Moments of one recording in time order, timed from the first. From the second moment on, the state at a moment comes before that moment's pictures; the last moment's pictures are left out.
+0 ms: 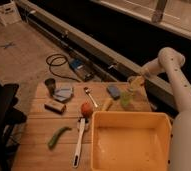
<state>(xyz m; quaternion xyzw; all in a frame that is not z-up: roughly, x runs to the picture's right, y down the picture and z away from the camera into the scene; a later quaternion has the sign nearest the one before) 0.271 -0.050 0.891 -0.23 -0.17 0.32 0.90</state>
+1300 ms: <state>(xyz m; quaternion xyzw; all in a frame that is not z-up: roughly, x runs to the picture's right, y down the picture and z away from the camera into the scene) 0.272 -0.030 0.909 -0.26 -0.15 0.34 0.89</state>
